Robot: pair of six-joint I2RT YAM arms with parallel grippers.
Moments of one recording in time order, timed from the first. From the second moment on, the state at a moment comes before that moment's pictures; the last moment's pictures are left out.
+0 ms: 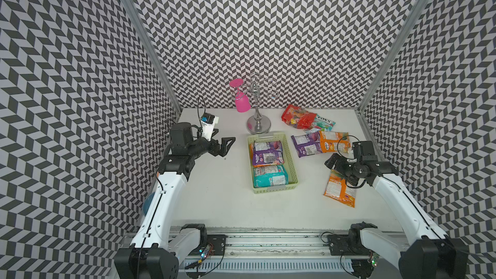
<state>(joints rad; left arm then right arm) -0.01 1.07 1.00 -0.38 0.65 0.13 0.03 1.02 0.79 -0.79 -0.22 0.69</state>
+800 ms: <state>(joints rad) 0.01 1.07 0.98 -0.36 0.65 0.12 0.03 0.76 0.59 -1.04 -0.36 1.20</state>
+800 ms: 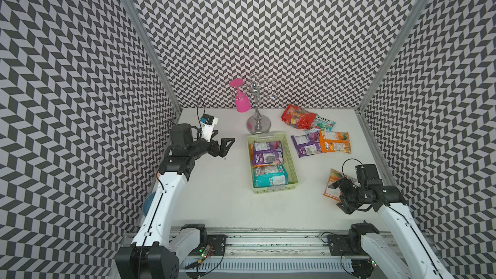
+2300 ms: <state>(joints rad) 0.00 1.07 0.99 -0.38 0.65 0.17 0.02 0.81 0.48 -0.84 0.05 1.24</state>
